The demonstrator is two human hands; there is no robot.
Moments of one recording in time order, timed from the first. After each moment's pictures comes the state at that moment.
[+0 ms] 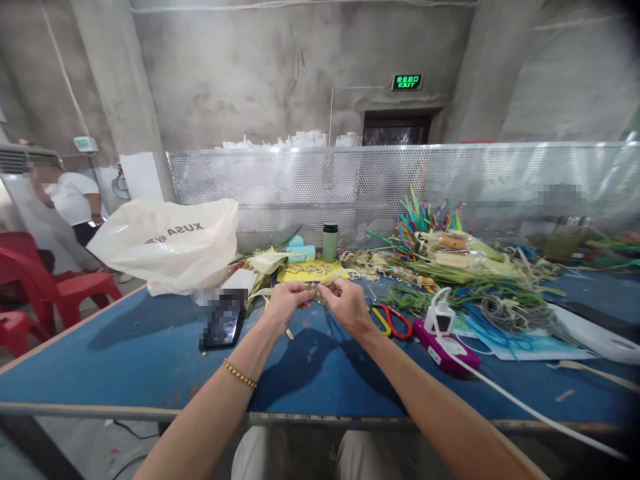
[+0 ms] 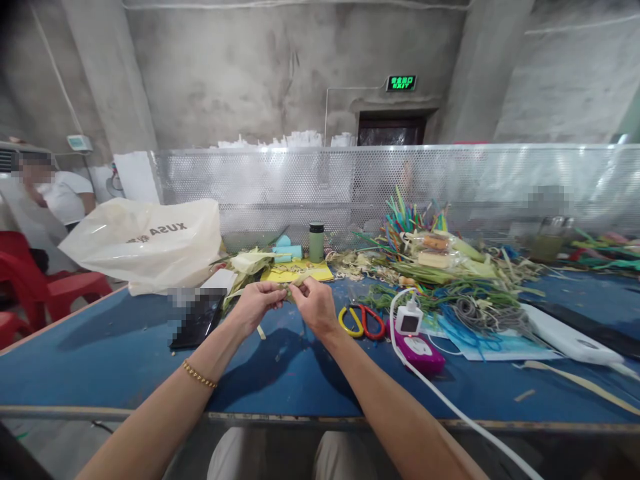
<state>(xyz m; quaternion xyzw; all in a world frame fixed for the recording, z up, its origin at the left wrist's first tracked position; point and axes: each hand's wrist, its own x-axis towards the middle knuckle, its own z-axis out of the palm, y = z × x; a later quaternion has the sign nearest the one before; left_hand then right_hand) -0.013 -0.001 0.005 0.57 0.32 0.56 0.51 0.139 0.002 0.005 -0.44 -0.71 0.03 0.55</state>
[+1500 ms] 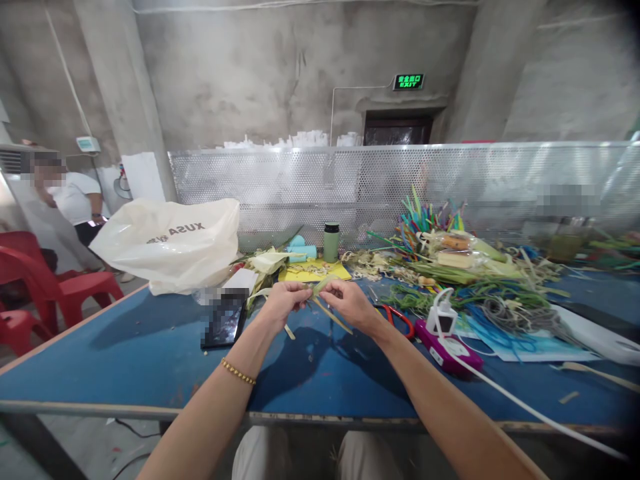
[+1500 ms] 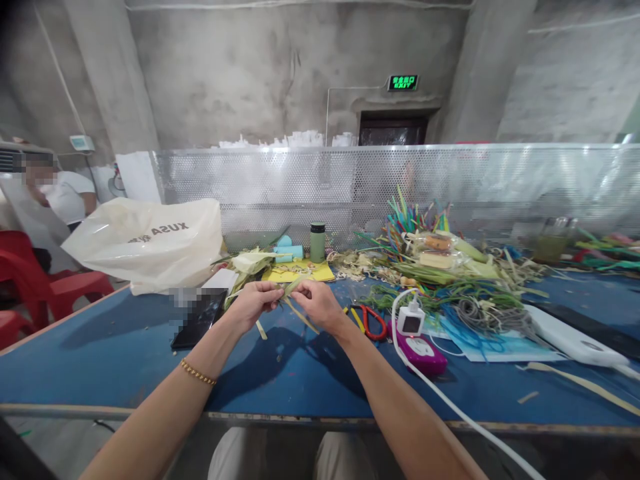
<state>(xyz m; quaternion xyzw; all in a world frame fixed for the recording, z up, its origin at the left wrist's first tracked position) -0.022 0.001 0.007 0.57 0.35 0.54 0.52 0.153 0.002 0.017 -0.38 -0.81 0.14 0.43</state>
